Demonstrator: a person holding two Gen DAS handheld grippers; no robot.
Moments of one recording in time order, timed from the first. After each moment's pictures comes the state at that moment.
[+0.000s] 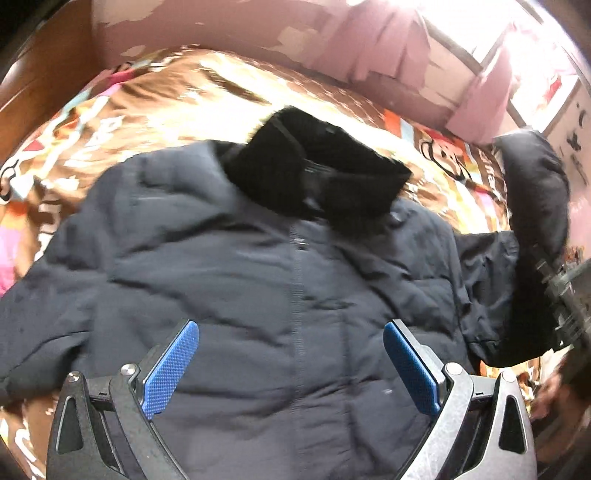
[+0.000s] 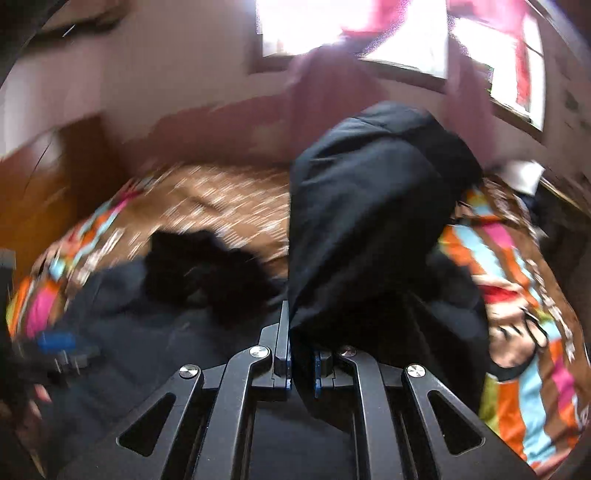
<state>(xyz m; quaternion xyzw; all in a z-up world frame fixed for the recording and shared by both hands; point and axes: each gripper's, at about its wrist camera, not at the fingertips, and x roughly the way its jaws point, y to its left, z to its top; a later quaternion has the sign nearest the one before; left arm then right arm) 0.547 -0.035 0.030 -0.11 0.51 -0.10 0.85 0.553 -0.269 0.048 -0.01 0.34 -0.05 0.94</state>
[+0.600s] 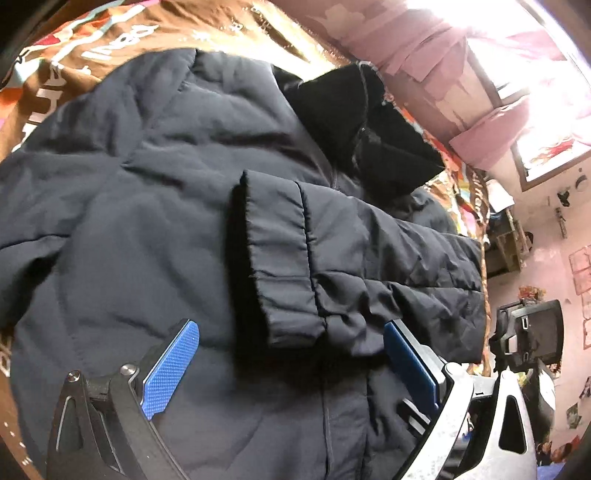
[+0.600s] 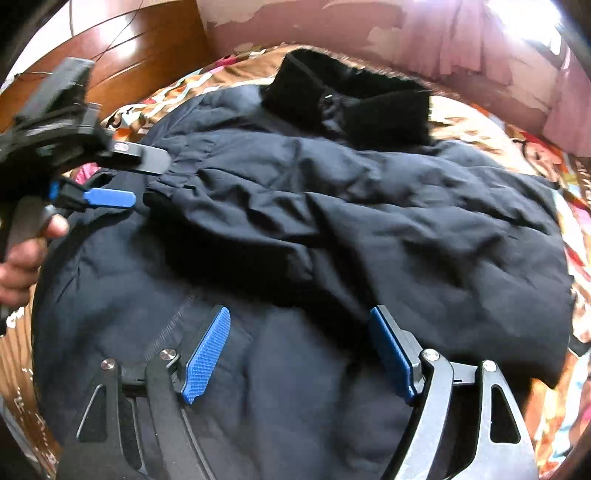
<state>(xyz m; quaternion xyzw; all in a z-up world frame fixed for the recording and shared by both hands) 0.547 0.003 -0.053 -0.24 0.56 -0.13 0.78 0.440 -0.223 -0.044 -0.05 0.49 0.08 0.87</state>
